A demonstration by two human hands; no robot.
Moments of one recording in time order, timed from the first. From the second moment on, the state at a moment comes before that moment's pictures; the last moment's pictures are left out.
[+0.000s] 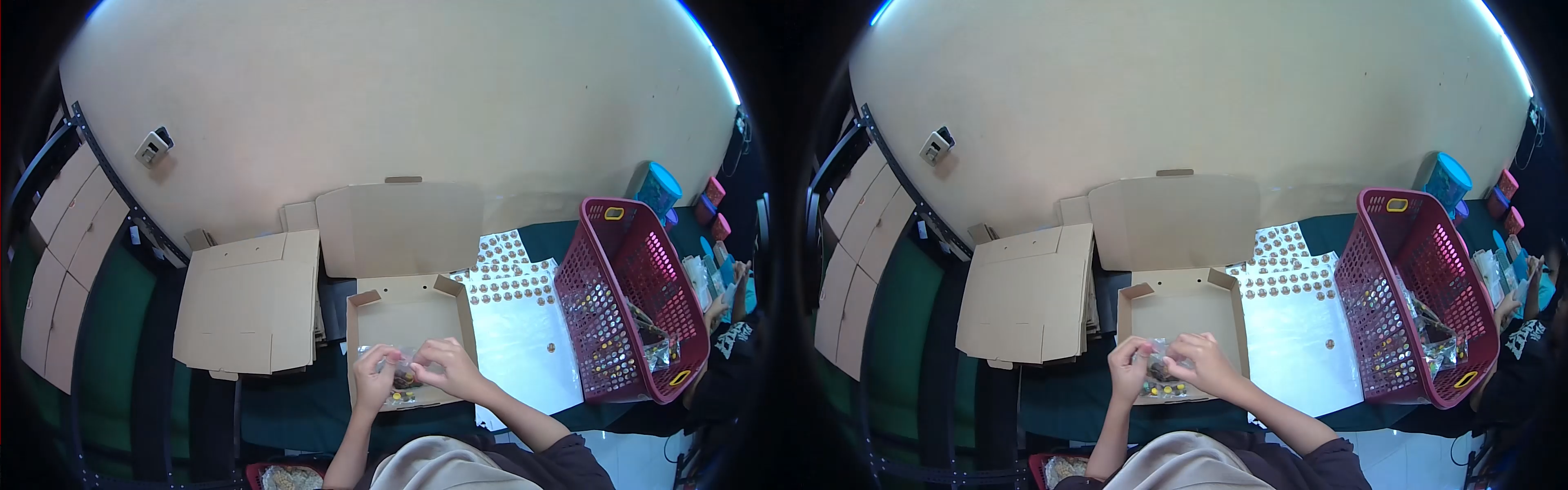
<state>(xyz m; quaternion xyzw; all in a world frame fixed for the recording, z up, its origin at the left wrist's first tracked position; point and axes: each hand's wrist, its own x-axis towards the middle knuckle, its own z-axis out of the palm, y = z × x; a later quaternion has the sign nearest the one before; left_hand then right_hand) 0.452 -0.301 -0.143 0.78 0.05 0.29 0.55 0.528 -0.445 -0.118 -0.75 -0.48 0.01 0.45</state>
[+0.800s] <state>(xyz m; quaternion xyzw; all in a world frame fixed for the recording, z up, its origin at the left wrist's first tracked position) 0.443 -0.303 -0.132 0.81 -0.03 0.31 0.49 0.526 -0.457 -0.136 -0.70 -0.35 0.09 0.61</state>
